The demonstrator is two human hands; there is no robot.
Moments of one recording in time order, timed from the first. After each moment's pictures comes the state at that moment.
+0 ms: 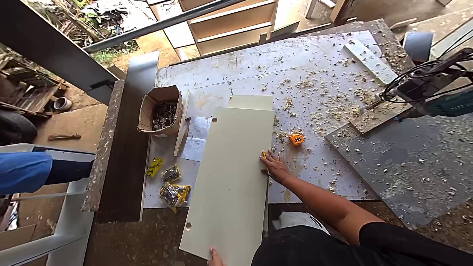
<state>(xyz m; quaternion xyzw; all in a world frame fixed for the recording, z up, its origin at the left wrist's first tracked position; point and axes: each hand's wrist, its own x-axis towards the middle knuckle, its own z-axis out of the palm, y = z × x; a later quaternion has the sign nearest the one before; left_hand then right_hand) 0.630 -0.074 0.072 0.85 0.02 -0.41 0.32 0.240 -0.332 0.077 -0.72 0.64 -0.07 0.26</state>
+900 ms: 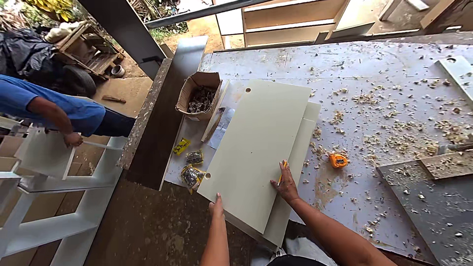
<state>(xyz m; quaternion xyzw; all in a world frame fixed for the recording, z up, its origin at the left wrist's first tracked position) 0.649 -0.265 0.068 0.85 -0.04 -0.37 0.37 0.333 -0.335 0.046 -0.61 0.65 -0.32 0.32</state>
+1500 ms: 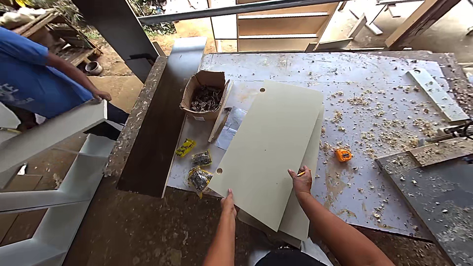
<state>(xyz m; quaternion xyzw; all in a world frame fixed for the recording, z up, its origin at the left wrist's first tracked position) 0.714 -0.284 0.061 0.73 0.00 -0.53 0.43 0.410 -0.334 0.082 -0.26 0.82 -0.39 0.32</state>
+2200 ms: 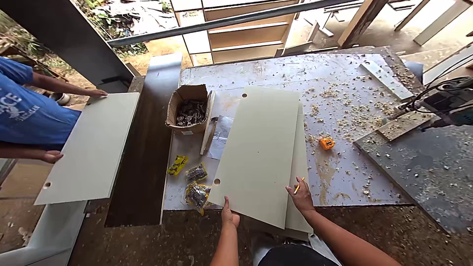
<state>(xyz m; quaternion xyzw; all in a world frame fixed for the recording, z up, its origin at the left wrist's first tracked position) 0.736 -0.292 0.061 0.56 0.09 -0.64 0.51 0.428 -0.252 0.093 -0.37 0.83 -0.29 0.31</state>
